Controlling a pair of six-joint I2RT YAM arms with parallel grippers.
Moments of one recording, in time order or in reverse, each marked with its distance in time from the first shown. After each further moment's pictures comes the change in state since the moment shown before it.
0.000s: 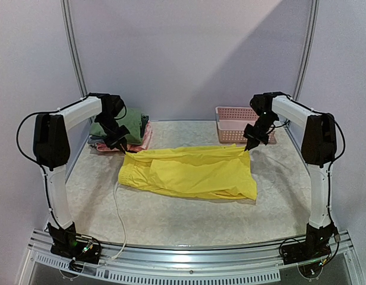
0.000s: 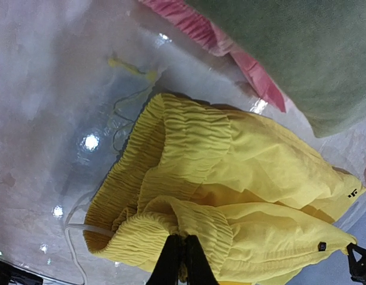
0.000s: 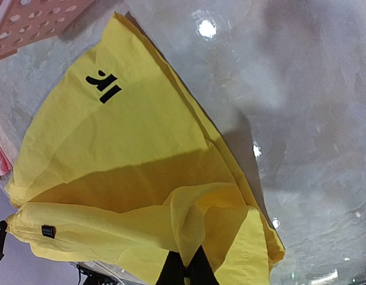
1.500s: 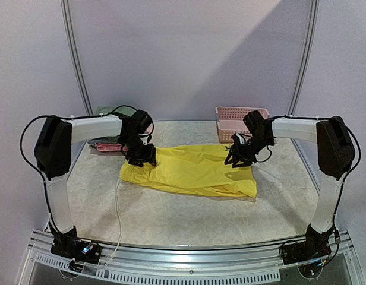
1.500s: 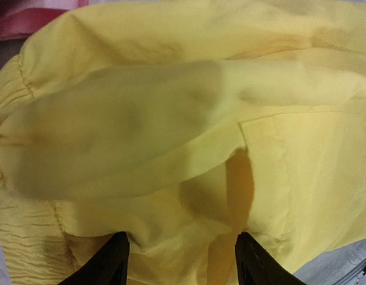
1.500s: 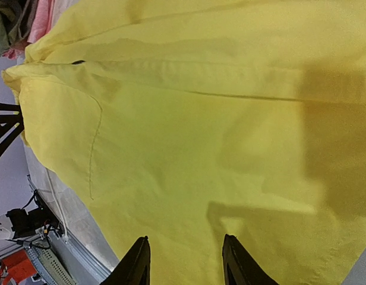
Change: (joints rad) left arm -0.285 -0.112 -0.326 0.401 -0.112 0.432; right arm 0.140 -0.292 -0.624 0.600 -0.202 -0.296
